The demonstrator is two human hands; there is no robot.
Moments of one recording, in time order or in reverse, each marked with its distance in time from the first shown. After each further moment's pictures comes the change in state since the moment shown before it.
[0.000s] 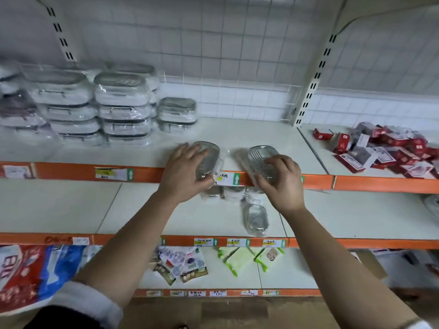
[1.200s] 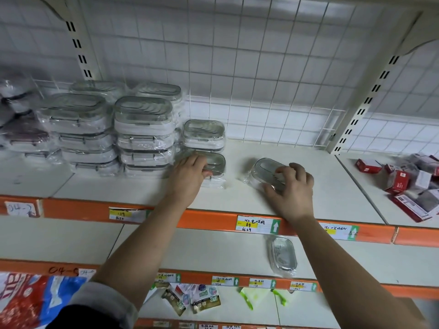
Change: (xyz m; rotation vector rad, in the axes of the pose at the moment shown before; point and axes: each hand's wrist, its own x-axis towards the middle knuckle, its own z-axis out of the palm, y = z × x) left_hand 0.086 -0.103 0.020 0.041 0.116 -0.067; right_hand 0.097 0.001 0.102 -0.159 -0.044 0.130
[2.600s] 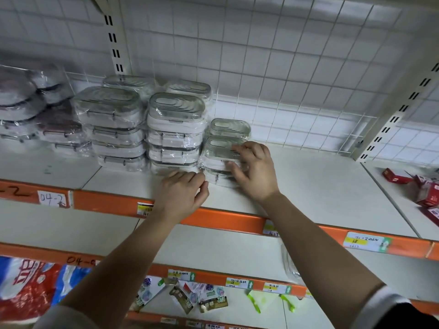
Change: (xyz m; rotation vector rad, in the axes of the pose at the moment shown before) left_hand -0.054 -0.053 -0.036 0.146 0.307 0.221; right_hand 0.023 -0.133 0.047 0.167 -0.066 -0.441
